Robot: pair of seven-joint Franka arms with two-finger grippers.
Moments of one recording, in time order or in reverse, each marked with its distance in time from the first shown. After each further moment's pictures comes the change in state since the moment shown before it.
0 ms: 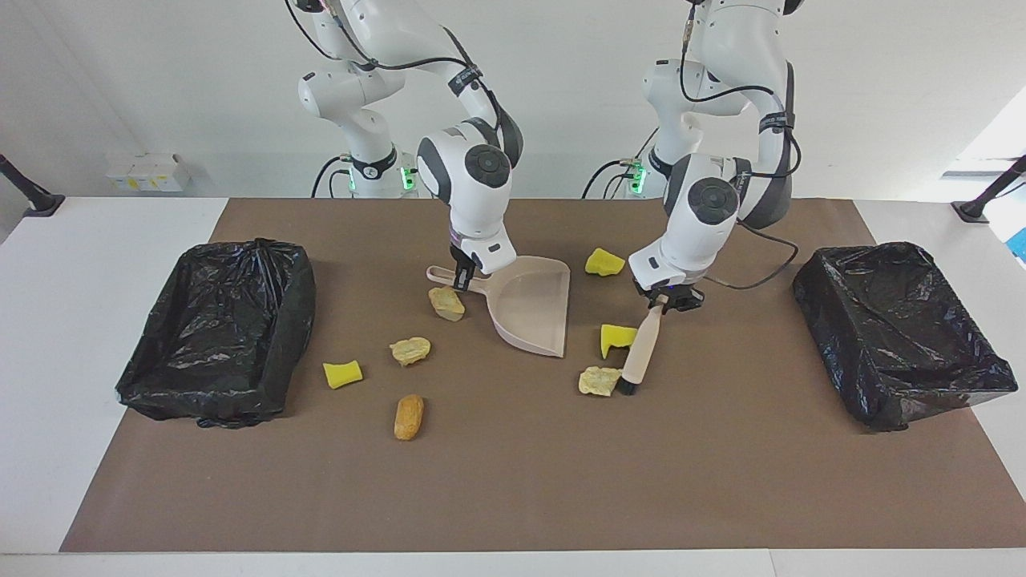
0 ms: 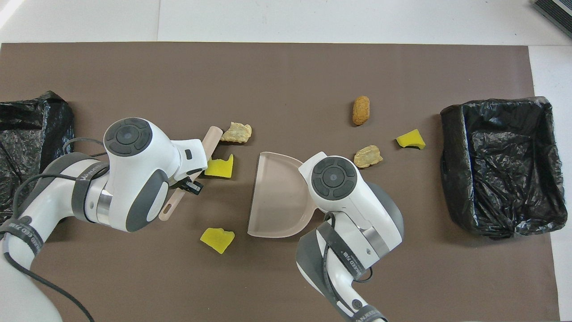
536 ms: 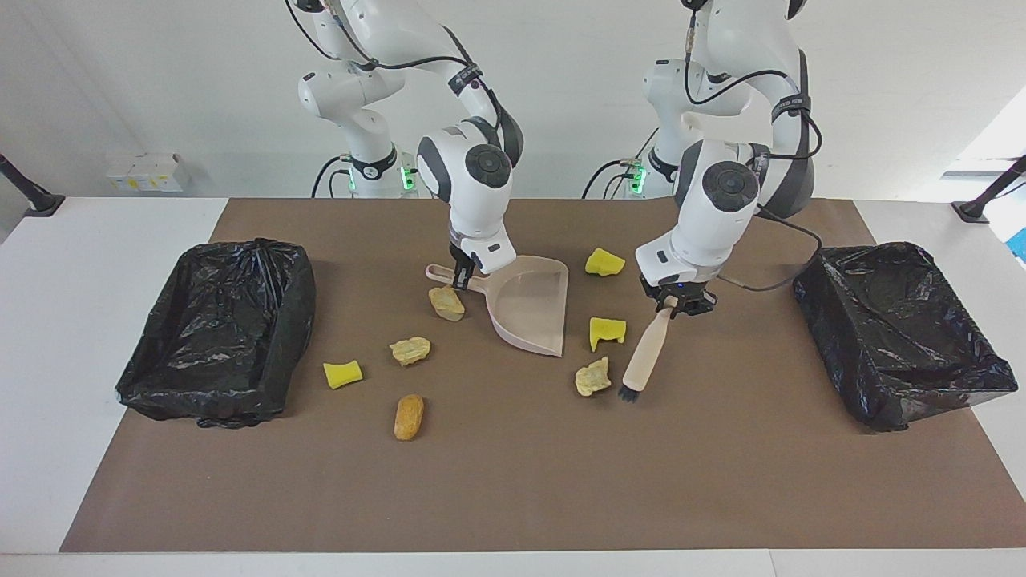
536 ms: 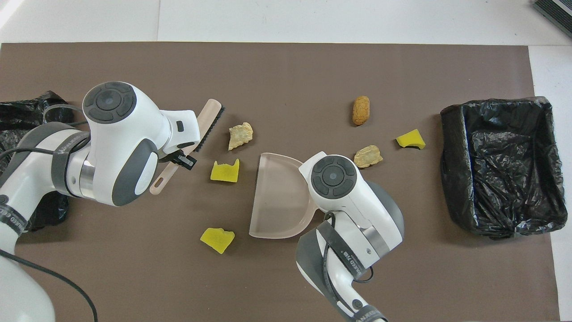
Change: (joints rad) left arm 0.027 0.081 0.023 0.206 0.031 -0.021 0.079; right arm 0.000 0.000 0.000 0.006 0.000 -0.016 0.000
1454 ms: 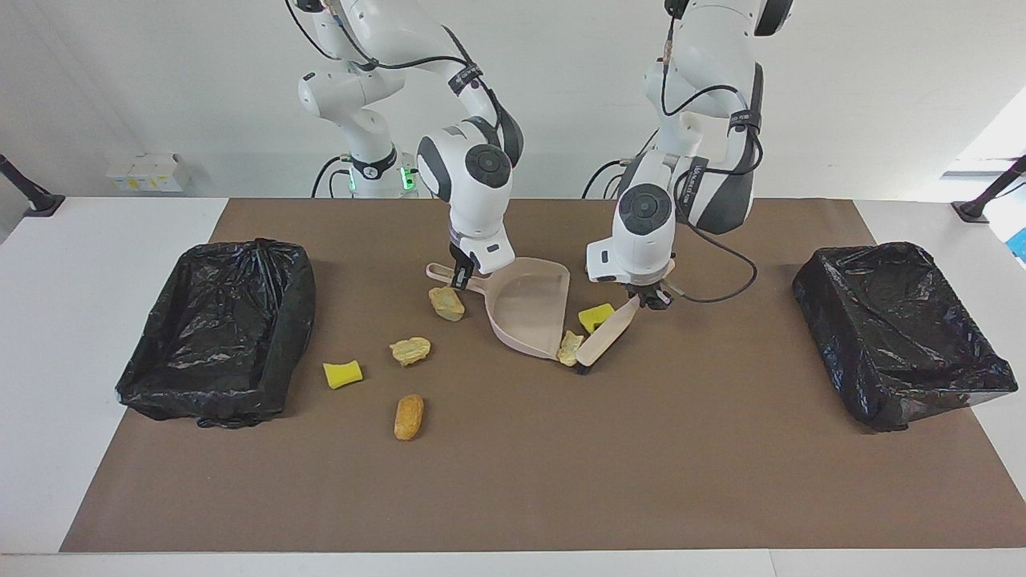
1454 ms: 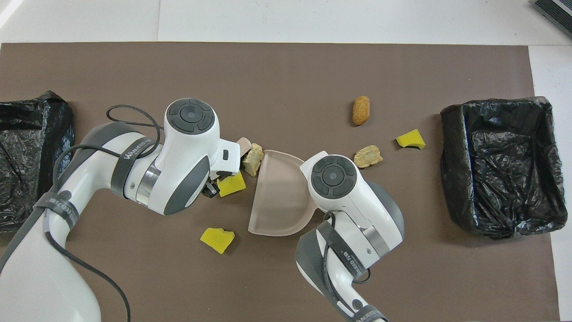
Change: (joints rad) left arm -0.129 0.018 -0.017 0.036 0.071 -0.253 0.086; right arm 0.000 0.000 0.000 0.000 0.000 -0.001 0.041
